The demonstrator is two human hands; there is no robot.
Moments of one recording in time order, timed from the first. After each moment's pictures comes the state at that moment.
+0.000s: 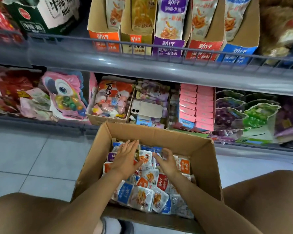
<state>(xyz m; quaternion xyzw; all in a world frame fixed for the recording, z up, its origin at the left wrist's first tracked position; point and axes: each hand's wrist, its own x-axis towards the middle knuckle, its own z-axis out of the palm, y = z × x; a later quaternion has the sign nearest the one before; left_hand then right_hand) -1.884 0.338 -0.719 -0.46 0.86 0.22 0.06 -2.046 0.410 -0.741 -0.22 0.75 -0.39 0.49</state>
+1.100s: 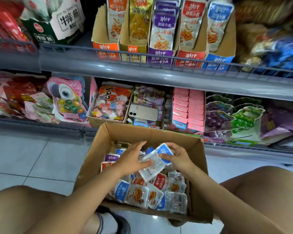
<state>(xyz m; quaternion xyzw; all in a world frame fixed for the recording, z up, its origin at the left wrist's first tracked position) -1.902 0.362 -0.647 -0.43 0.79 0.43 0.03 -2.085 0.434 -0.656 -0.30 0.67 -0.44 0.52</state>
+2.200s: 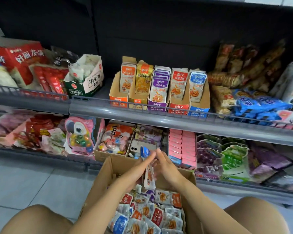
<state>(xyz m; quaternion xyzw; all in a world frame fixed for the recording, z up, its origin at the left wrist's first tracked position) -1.927 0.378 -0.522 -0.43 0.51 0.72 -0.17 -2.049 0.415 -0.530 -0.45 0.64 -0.42 0.46</state>
